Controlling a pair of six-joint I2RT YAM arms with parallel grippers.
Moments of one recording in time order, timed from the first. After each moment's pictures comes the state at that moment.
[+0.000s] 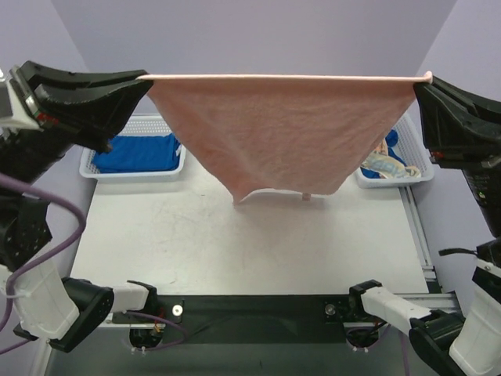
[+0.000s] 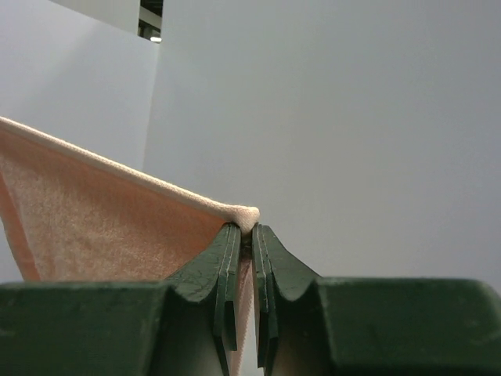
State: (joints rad) left arm -0.30 1.32 2.51 -0.56 0.61 -0.25; right arm 0.32 1.04 2.09 -0.39 -0.26 -0.08
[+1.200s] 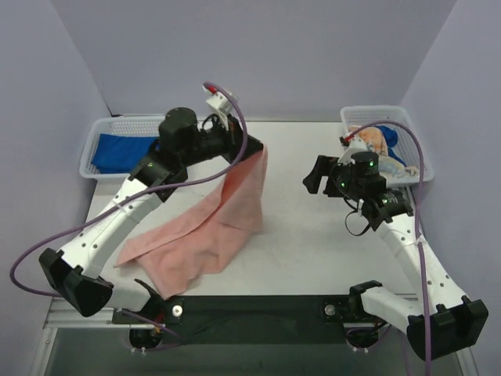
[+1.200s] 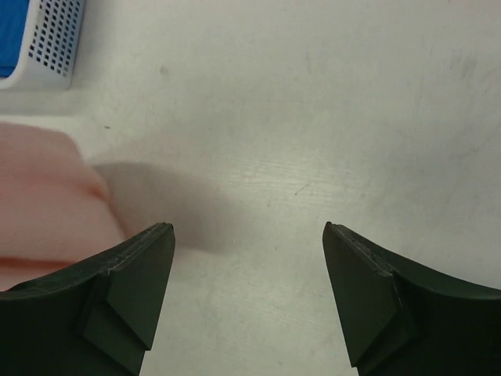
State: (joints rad) left arm -0.62 1.35 1.55 -0.25 0.43 -0.35; right arm 0.28 1.05 1.01 -0.49 -0.12 0.32
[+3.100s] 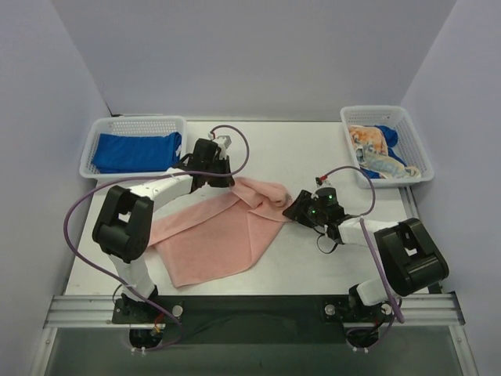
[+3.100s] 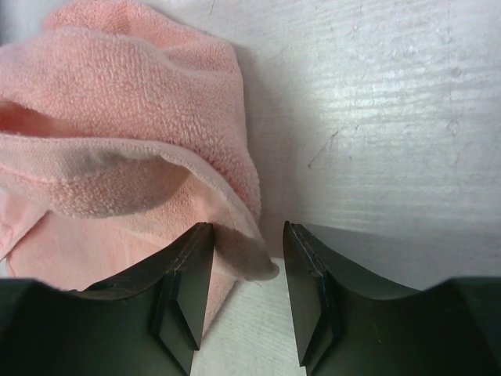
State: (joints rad) left arm -0.45 1.81 1.20 -0.15 0.19 -0.36; right arm 0.37 1.49 0.44 0.36 -0.18 0.72
